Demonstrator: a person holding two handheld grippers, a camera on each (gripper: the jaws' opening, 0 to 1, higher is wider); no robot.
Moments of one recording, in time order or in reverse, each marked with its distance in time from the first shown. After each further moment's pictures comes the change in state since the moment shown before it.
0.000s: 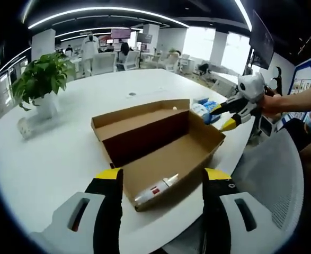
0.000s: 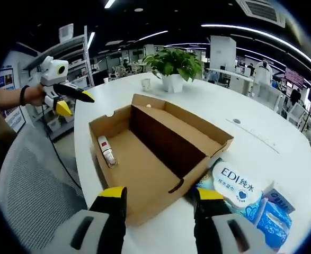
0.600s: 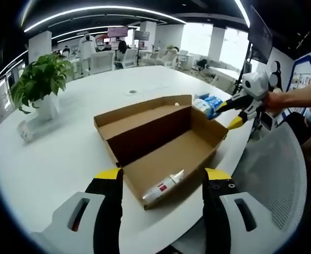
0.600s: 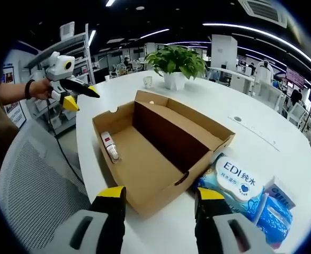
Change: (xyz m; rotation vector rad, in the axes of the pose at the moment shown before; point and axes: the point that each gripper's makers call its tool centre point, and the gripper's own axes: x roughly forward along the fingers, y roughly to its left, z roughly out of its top) left arm 0.001 0.013 0.000 0.041 0.028 -0.001; right arm -0.005 0.009 -0.007 -0.009 0.013 -0.001
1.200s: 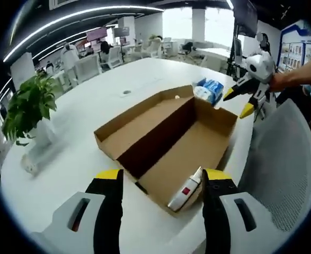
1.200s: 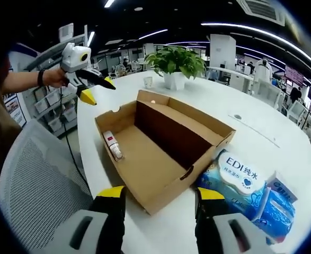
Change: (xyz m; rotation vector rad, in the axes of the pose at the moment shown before) left arm 0.029 0.023 0.023 0.243 0.106 -0.030; right arm -0.005 0.007 -0.008 0.025 -0.004 0.001
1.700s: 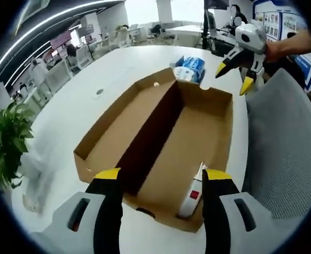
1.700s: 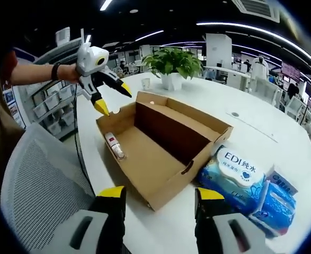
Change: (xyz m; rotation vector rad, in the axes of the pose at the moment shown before) left arm 0.053 -0.014 -0.003 0.238 0.158 -0.164; right arm -0.009 0.004 -0.005 0.038 -0.008 -0.004
